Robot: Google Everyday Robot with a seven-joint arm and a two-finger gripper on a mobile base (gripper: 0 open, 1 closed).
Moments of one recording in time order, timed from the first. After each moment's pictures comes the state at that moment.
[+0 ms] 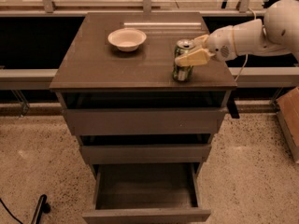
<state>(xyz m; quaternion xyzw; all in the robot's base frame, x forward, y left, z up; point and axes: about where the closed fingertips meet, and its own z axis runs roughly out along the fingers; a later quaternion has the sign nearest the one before) 0.683 -0.127 0.890 -0.49 0.70 0.27 0.44</state>
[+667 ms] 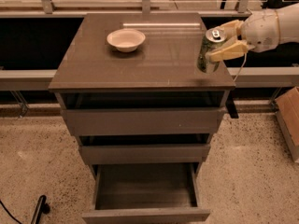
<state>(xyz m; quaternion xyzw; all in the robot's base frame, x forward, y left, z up) 0.645 -0.186 0.942 -0.60 0.60 0.24 0.47</state>
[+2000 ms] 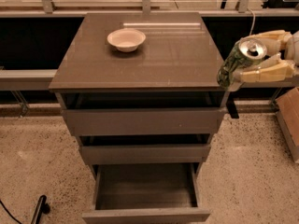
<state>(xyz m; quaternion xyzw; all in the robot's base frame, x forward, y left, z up) 0.506 -0.214 0.988 -0.57 0.57 0.23 0.54</state>
